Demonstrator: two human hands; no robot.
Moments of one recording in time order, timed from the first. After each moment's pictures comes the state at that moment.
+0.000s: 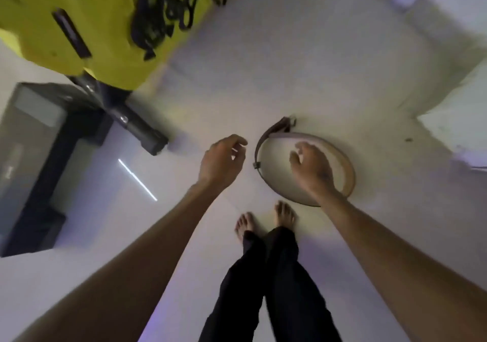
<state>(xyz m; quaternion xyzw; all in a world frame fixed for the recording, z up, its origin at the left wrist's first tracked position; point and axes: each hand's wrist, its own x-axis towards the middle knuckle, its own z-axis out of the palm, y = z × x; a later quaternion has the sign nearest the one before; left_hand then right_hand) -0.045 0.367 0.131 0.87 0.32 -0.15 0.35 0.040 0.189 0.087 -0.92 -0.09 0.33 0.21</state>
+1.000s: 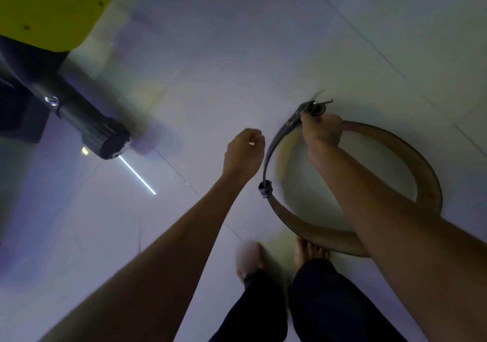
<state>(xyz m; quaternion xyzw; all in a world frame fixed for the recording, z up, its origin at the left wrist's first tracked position) -0.016 0.377 -0.157 0.73 0.45 -0.20 0.47 0.092 0.273 -0.213 -0.84 0.26 0.28 0.39</state>
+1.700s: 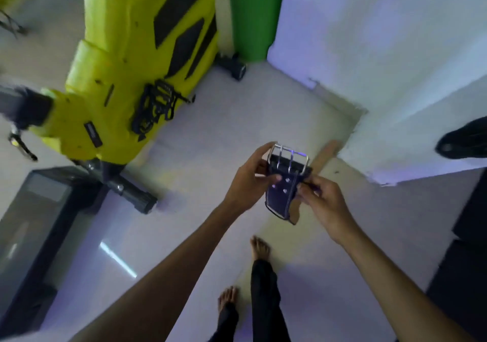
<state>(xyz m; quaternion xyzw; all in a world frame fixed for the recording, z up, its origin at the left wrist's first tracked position) 0.023 0.263 0.343 0.75 0.15 -0.11 0.63 0.048 0.074 0.344 -0.74 0.06 0.28 0.61</state>
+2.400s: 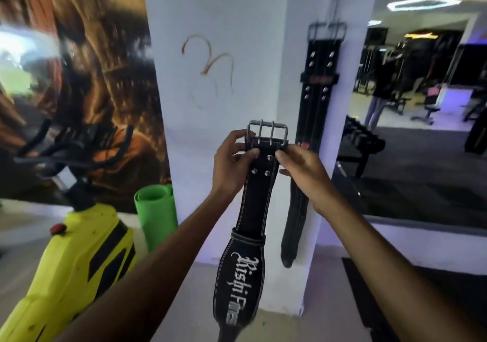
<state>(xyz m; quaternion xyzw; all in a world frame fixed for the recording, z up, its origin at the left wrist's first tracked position) -0.027 0.093 0.886 0.68 -0.22 0.18 0.68 -0.067 -0.070 0.894 -0.76 -0.09 -0.19 0.62</state>
